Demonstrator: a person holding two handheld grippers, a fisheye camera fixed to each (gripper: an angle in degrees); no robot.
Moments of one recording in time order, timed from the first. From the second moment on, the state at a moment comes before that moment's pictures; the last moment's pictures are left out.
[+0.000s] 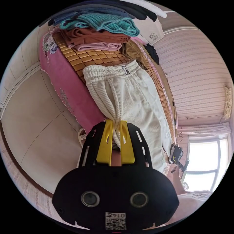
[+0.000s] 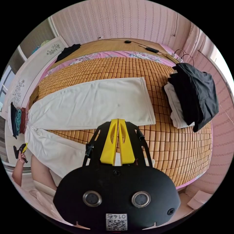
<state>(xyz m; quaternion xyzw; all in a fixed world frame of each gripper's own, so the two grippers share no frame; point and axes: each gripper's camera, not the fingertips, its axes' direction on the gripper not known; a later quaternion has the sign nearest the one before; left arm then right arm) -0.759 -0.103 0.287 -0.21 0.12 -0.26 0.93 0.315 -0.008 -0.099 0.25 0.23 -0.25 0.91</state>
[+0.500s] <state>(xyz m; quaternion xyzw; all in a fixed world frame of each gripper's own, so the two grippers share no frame) -0.763 -0.099 0.230 -0.18 0.11 -0.25 0.95 0.571 0.174 -0.127 0.22 0.11 -0.01 0.97</state>
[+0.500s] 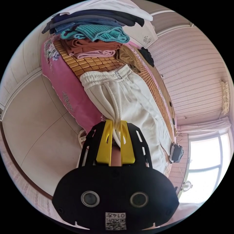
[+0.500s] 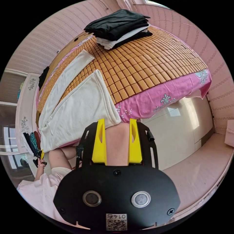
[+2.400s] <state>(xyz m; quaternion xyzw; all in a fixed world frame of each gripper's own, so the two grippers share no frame) -0.422 -0.182 0.385 -0.21 0.08 -0.03 0.97 0.490 -0.087 -0.147 0.18 0.18 -0.11 0.96</state>
